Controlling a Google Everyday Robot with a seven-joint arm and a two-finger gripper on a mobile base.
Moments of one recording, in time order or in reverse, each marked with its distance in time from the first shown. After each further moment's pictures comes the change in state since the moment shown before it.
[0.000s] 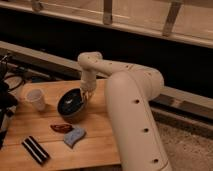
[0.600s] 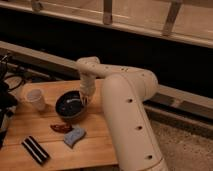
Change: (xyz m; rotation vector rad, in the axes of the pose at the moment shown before) arm -0.002 0.001 0.037 0.039 0.035 0.007
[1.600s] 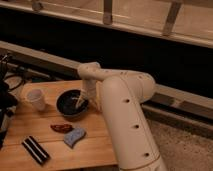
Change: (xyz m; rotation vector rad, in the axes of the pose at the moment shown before) arm -0.009 -0.008 0.036 0.027 0.016 0.033
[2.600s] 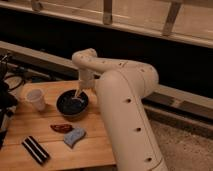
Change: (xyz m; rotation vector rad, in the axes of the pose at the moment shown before) arm -0.008 0.001 -0.059 0.054 -0.112 -0.049
